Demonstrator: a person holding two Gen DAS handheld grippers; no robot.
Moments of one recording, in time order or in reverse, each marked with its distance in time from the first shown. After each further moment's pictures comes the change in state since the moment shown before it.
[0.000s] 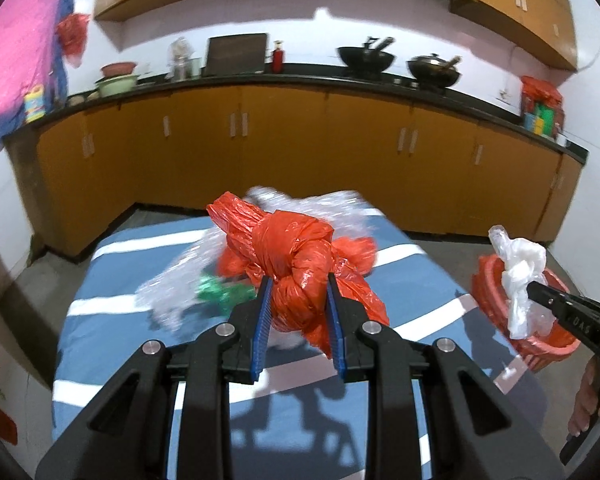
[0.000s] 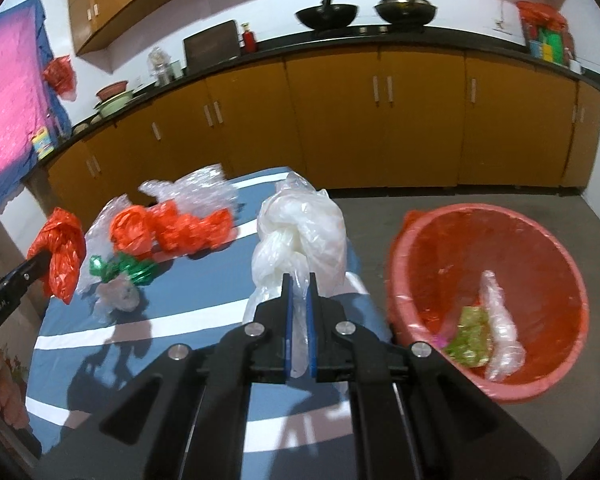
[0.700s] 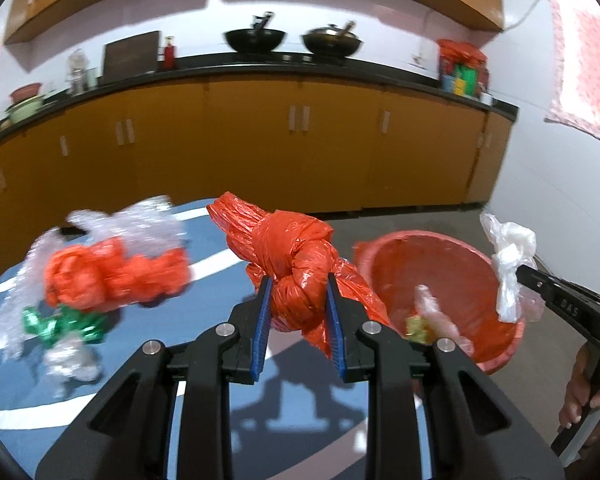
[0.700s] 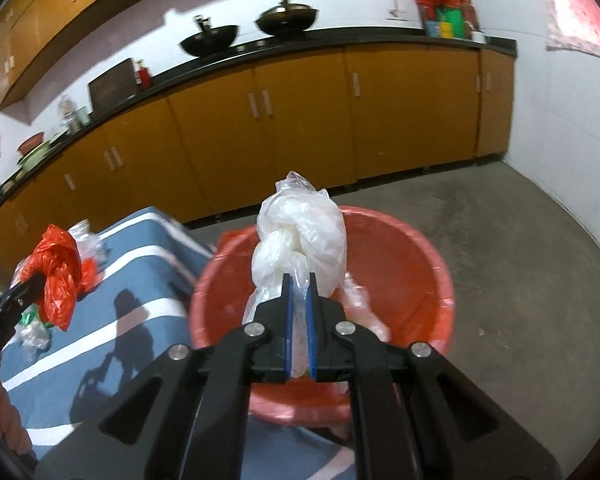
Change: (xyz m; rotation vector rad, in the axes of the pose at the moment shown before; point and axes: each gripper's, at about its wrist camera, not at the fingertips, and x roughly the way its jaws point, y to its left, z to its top) left arm 0.052 -0.166 0.008 0.153 0.057 -0.256; right arm -0.038 -0.166 -0.004 0.199 -0.057 -0.255
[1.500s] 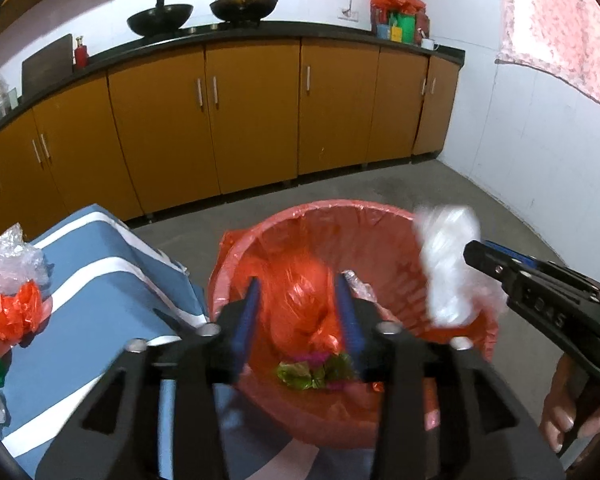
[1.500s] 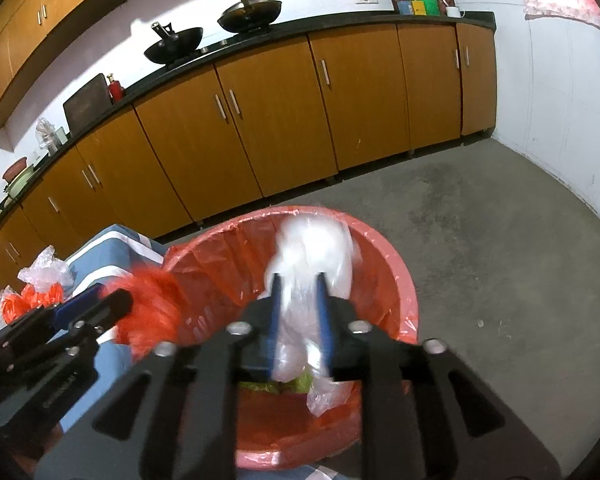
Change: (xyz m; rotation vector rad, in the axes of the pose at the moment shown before) left arm 0.092 -0.118 0.003 0.148 0.110 -0.131; right arm 0.039 -0.063 0.000 0.089 0.017 -0.007
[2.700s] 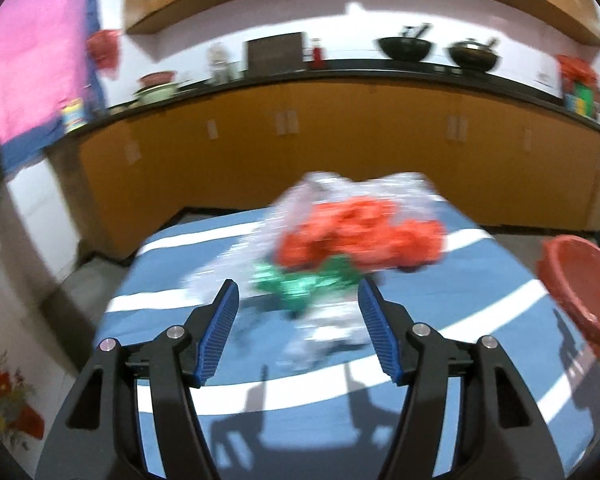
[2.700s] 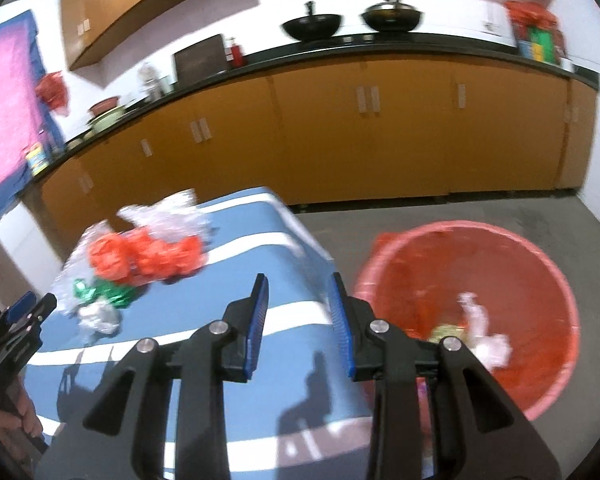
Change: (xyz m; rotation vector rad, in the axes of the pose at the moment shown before) left arm -0.201 0.259 -0.130 -0.331 -0.115 0.632; right arm -0.029 0.230 -0.032 -0.291 0.028 0.296
